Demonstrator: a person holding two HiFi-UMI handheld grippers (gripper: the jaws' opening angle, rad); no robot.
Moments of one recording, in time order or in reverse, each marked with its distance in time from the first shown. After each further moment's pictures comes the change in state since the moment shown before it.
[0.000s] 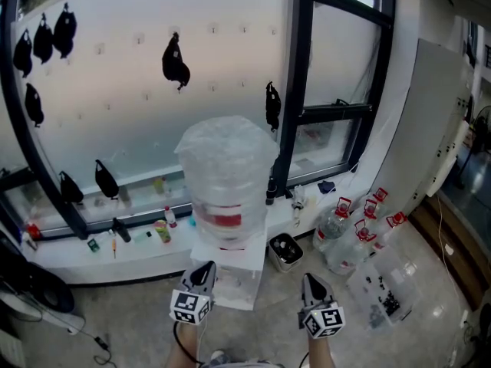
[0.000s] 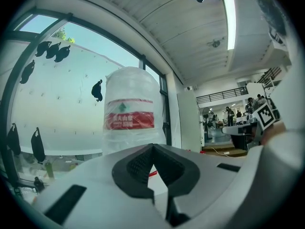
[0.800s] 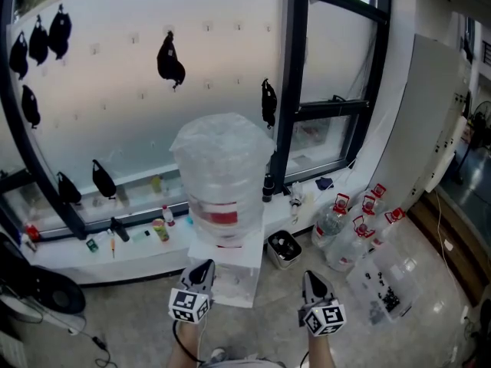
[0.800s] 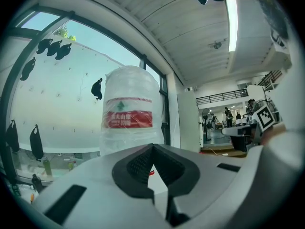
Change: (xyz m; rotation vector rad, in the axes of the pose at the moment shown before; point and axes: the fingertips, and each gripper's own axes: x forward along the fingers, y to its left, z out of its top) left arm 0.003 -0.005 -0.003 -0.020 0.001 -0.010; right arm -0.005 -0.009 -0.001 0.025 -0.003 -0.022
